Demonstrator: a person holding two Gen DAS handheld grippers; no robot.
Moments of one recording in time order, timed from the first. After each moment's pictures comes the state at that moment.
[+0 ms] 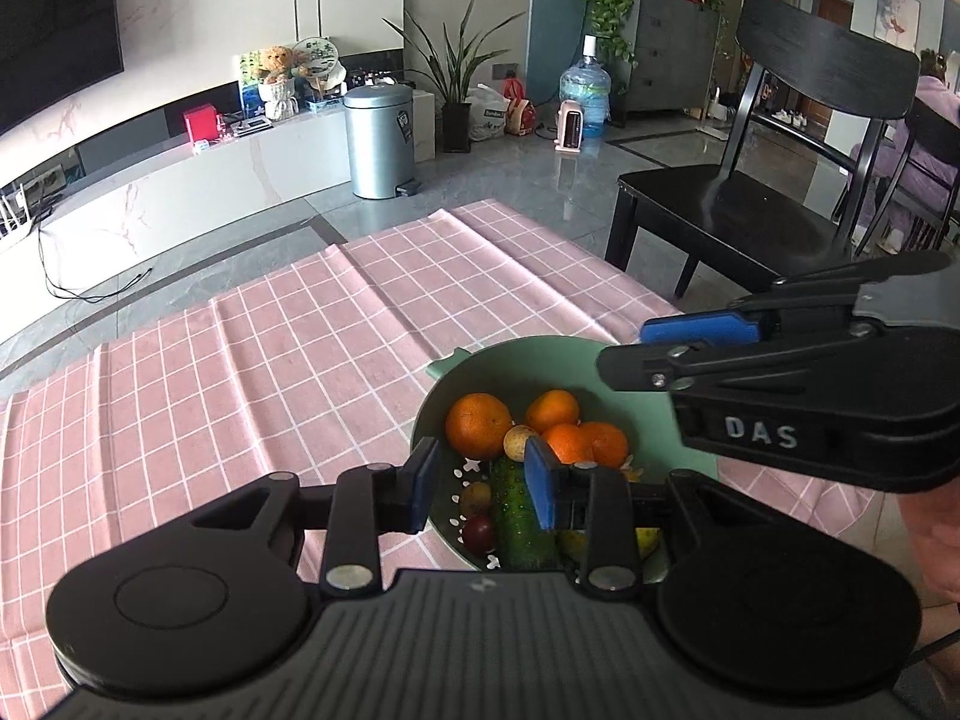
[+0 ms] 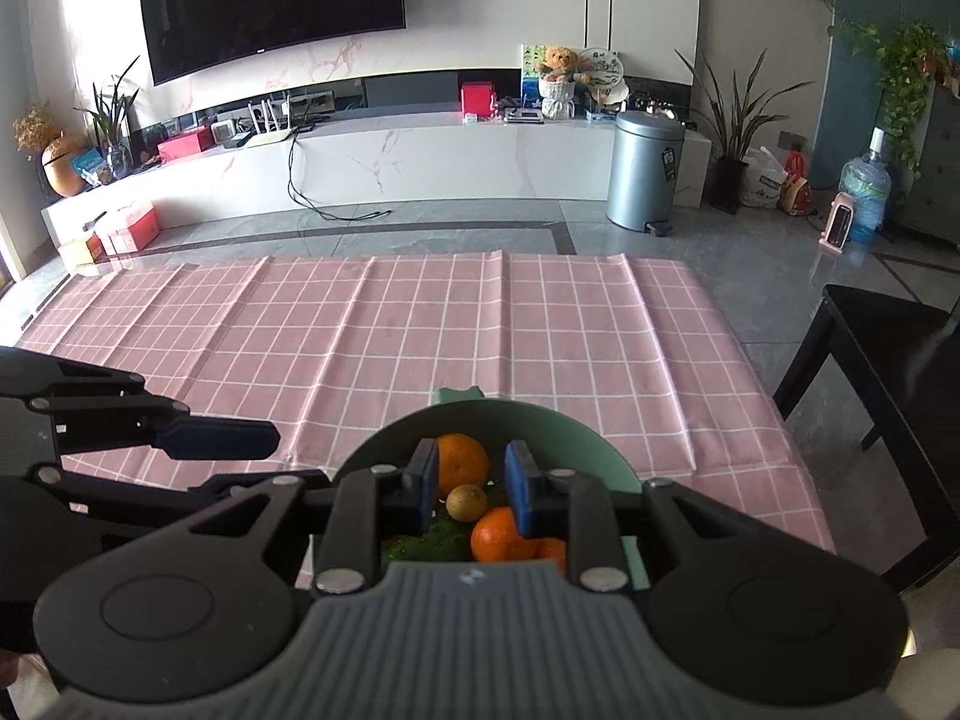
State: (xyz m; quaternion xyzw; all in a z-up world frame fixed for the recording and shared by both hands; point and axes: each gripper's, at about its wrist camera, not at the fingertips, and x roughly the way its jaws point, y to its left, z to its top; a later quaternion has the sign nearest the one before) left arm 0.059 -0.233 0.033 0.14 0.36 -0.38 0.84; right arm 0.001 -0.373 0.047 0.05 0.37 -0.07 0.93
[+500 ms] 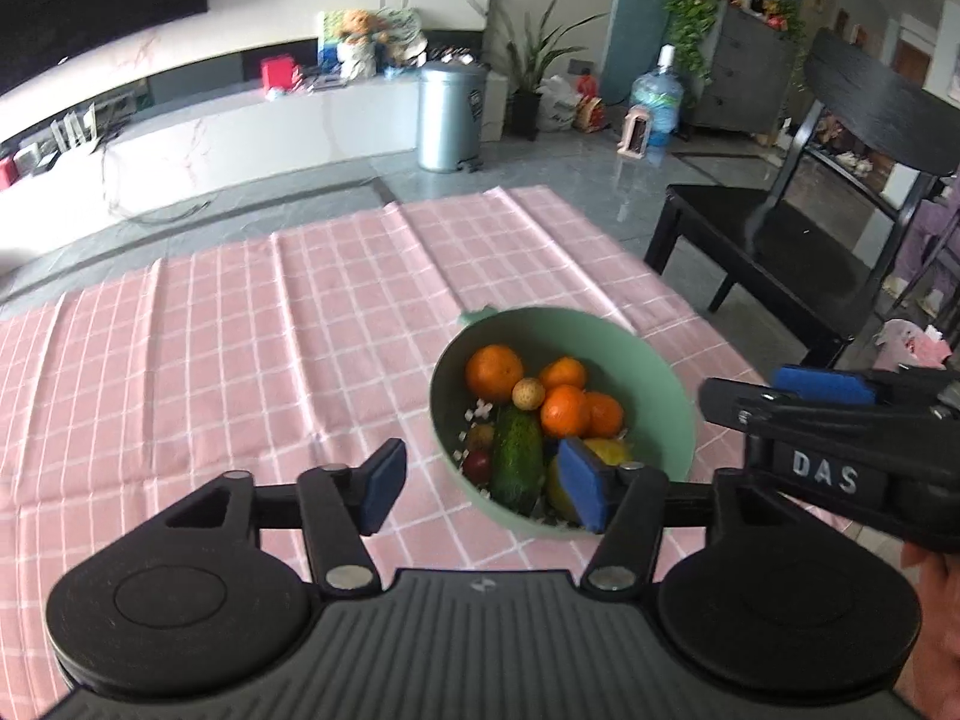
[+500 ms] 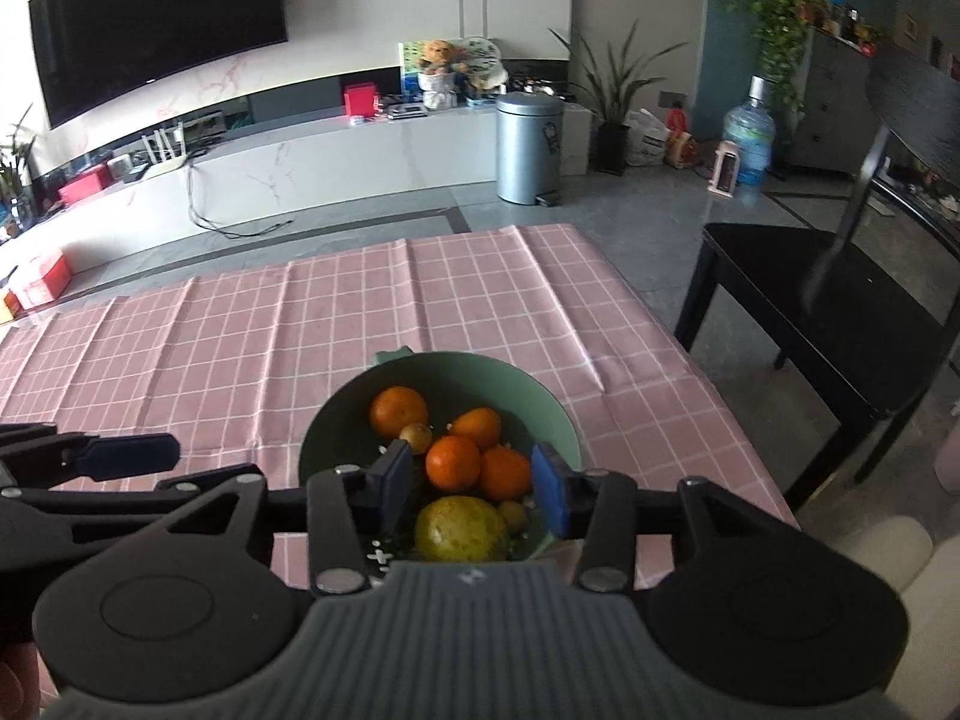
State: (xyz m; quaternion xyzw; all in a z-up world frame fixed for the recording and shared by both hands) left arm 0.030 -0.209 0.043 0.09 0.41 -0.30 0.86; right arm -0.057 -0.344 0.064 0.09 0.38 -0.20 0.90
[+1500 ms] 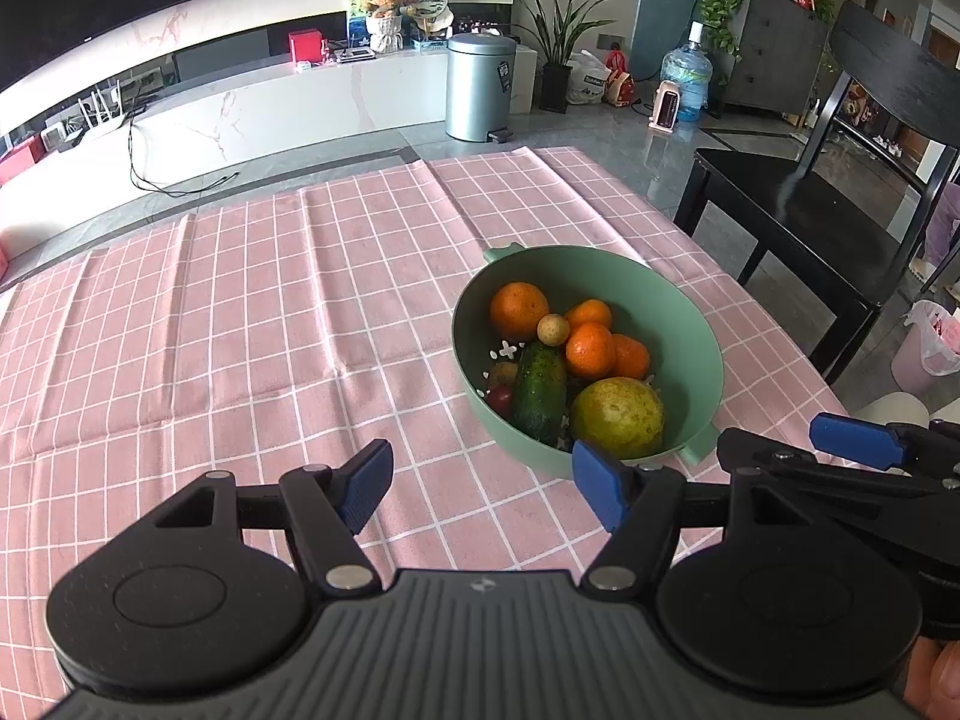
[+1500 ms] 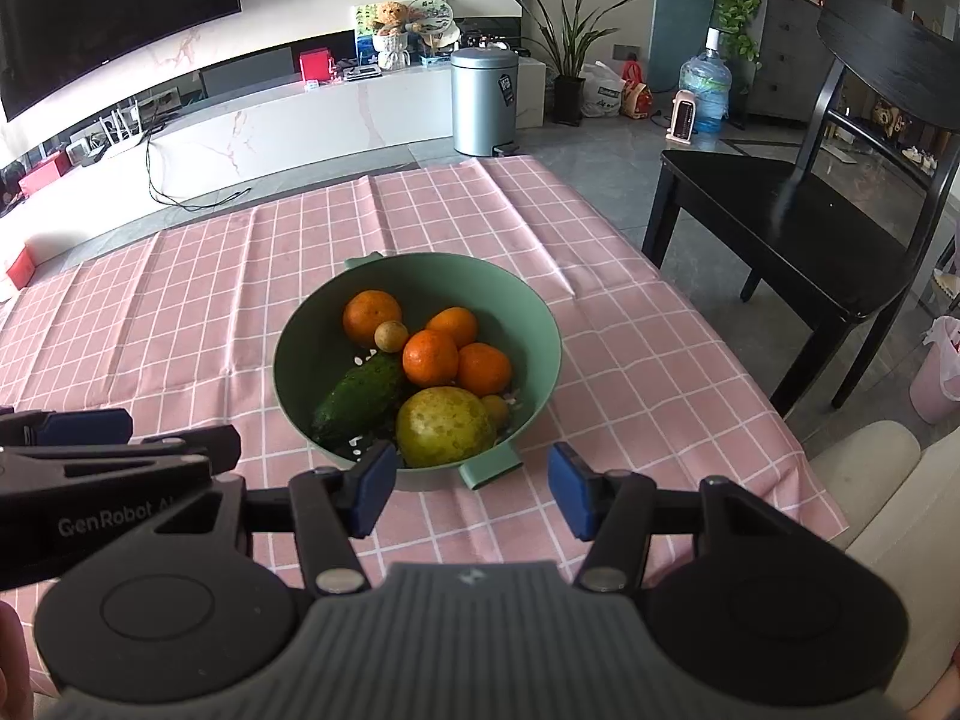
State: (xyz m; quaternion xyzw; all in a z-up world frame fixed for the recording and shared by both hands) left arm 0.007 -0.199 0.024 0.10 0.42 -0.28 0.86; right arm -0.083 -0.326 0.032 0.11 0.41 -0.22 0.88
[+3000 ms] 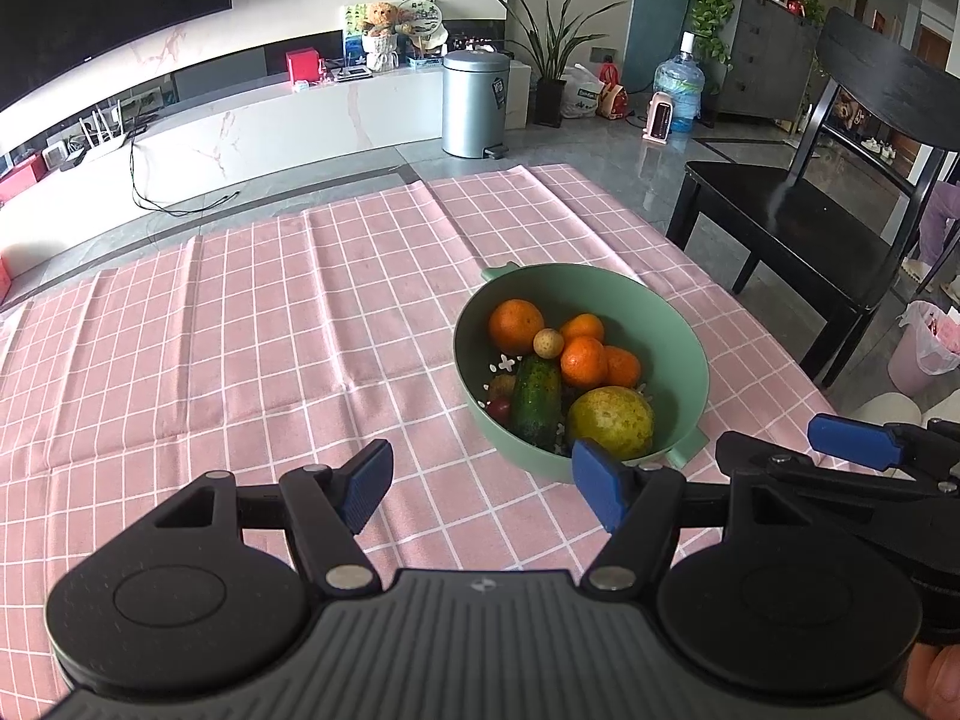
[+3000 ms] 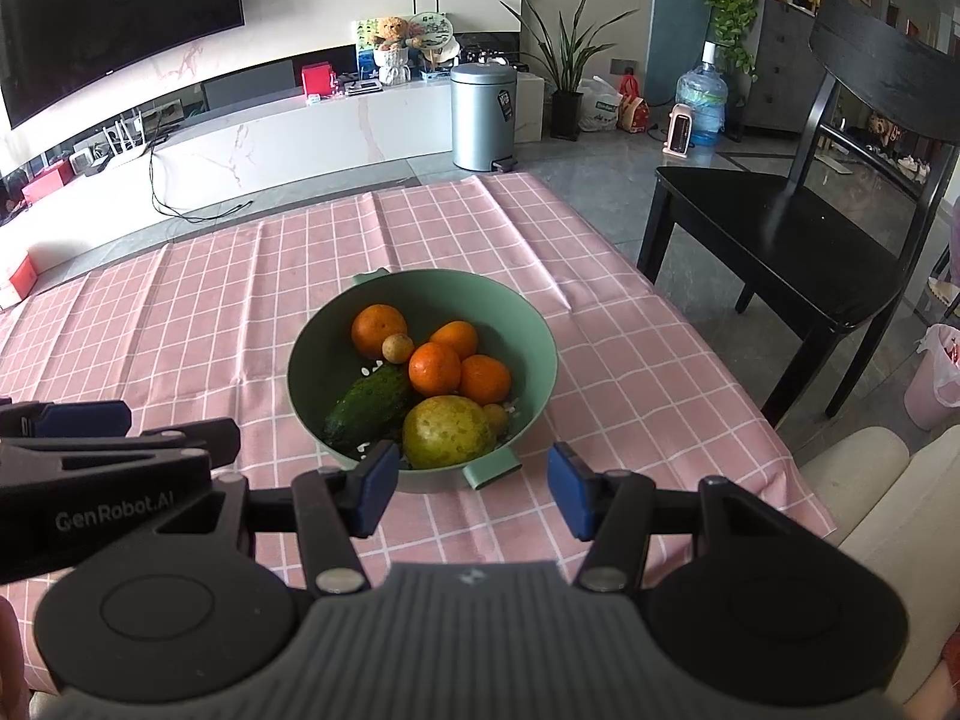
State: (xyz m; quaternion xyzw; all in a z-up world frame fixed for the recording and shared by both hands) left arm -0.002 -0.194 0.041 0.11 0.40 -0.28 0.86; right arm -0.095 -0.317 0.048 0.11 0.40 -0.22 0.88
